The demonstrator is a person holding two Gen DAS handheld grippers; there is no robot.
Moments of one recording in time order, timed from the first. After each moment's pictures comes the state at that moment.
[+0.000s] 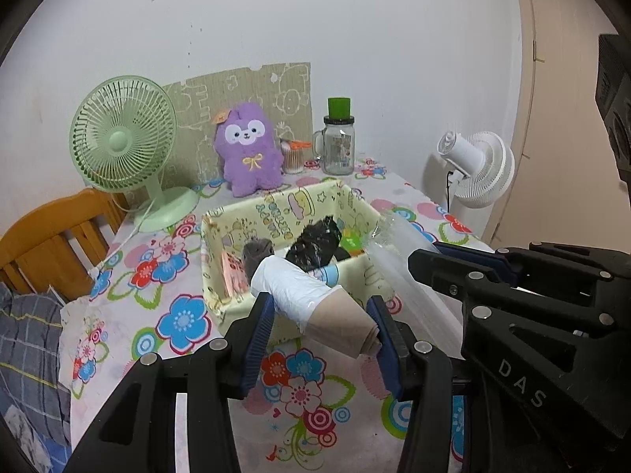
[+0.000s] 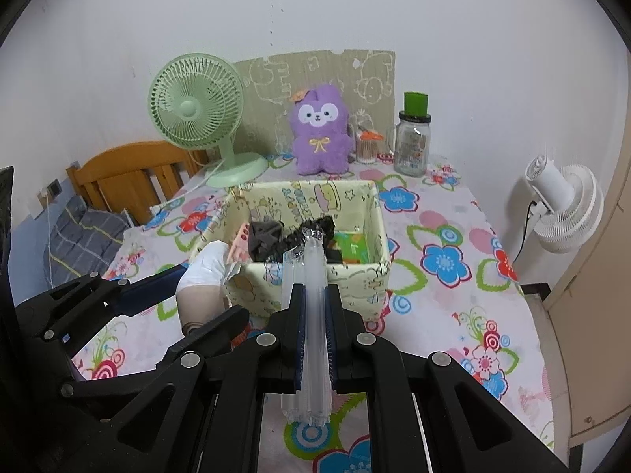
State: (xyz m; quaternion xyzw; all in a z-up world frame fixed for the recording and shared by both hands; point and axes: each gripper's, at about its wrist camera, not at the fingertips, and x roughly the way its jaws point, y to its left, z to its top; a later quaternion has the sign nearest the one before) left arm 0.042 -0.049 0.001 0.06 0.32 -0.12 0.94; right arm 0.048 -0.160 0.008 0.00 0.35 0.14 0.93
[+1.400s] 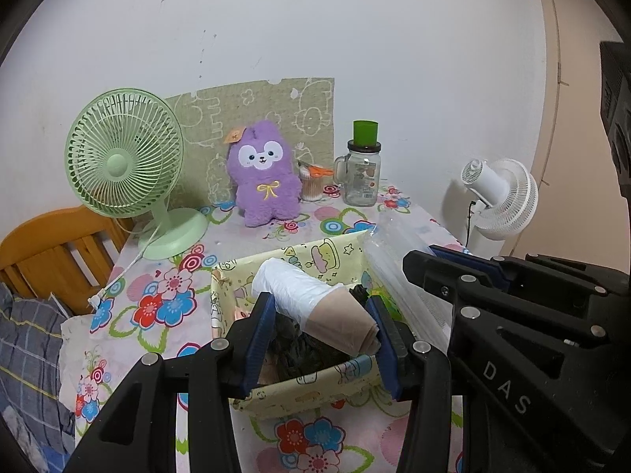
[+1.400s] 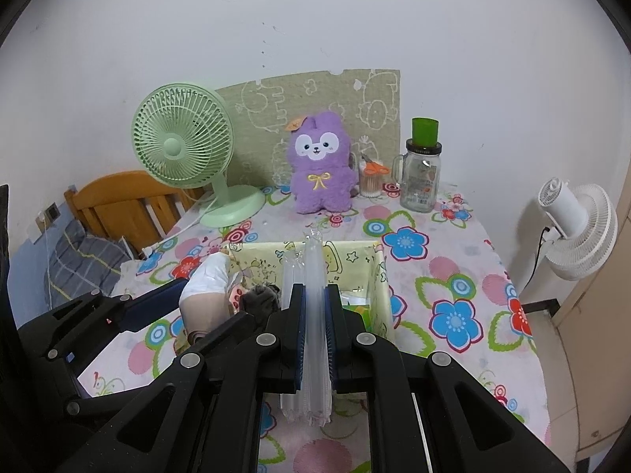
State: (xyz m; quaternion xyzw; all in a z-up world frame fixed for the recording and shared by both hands) left arm 0.108 -0.042 0.020 0.04 0.31 -0.09 0.94; right arm 0.123 -0.155 0.028 0.02 0.33 0.14 0.93
